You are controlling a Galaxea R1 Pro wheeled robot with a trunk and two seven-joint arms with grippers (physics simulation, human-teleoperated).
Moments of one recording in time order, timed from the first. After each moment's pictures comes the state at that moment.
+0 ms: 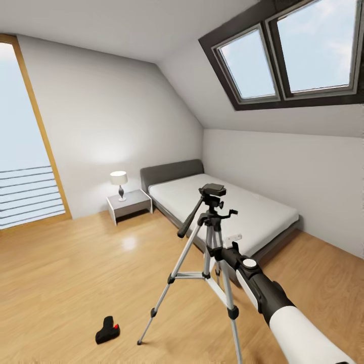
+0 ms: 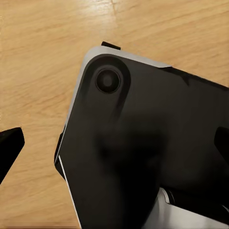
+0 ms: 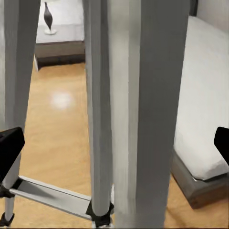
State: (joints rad) left arm 0.00 -0.01 0.10 -0.05 0.23 -0.12 0.00; right arm -0.68 -0.02 0.21 -0.74 -0.03 0.11 0.14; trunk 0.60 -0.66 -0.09
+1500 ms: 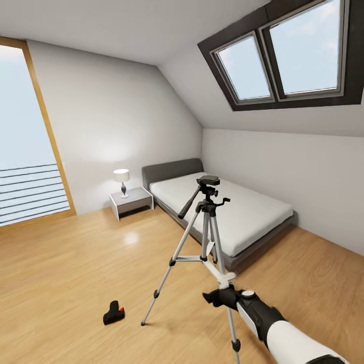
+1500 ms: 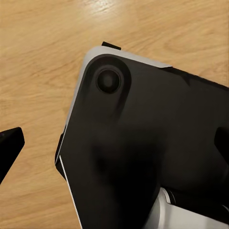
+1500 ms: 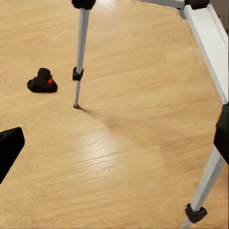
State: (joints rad) left arm 0.00 -0.01 0.10 -0.05 0.23 -0.12 0.00; right arm -0.67 0.01 0.23 -0.32 -0.03 0.11 0.32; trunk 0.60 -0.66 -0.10
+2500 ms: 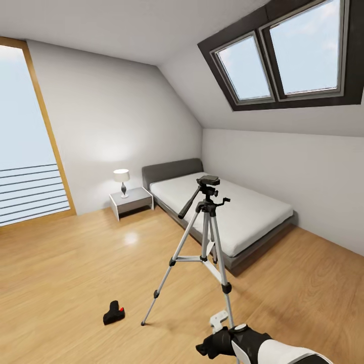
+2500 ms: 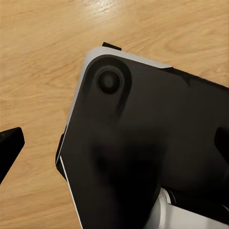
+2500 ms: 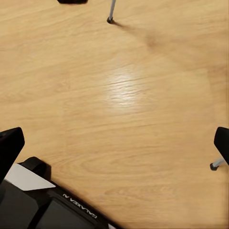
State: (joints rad) left arm 0.00 -0.01 0.10 -0.06 0.23 -0.12 0.00; right arm -0.67 0.10 0.27 0.03 0.03 0.07 0.37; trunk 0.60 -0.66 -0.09
